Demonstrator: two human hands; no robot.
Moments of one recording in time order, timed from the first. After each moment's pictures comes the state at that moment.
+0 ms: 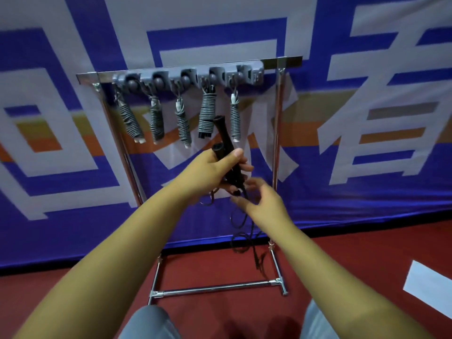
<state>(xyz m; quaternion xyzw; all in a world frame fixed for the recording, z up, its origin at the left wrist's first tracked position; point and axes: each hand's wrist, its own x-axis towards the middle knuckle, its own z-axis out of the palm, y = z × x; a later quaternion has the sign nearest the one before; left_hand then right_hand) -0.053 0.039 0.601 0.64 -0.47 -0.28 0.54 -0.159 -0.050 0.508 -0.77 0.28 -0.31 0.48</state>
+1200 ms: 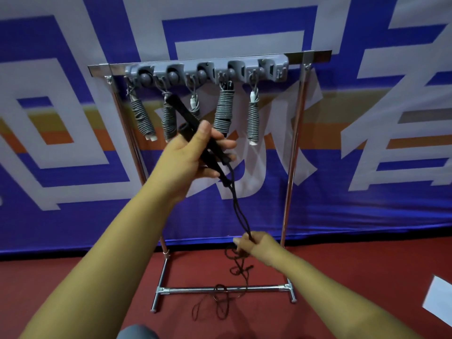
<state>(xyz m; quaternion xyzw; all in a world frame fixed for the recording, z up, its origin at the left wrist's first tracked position) -0.014 0.059 0.621 0.57 -0.40 -0.22 0.69 -0.106 -0.077 0.392 -0.77 0.27 -0.08 0.57</state>
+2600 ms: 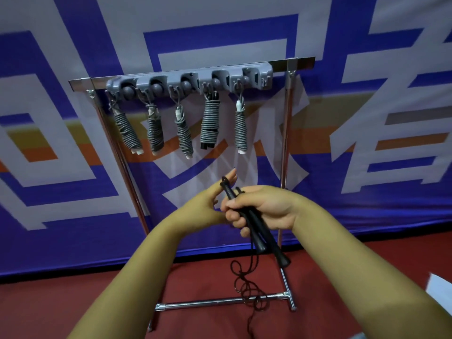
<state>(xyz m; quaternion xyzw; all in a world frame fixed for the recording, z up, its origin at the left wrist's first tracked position) 0.016 0.019 0.540 0.66 -0.57 -0.27 0.41 -0.129 -0.084 0.575 -0.61 0.11 0.07 0.78</state>
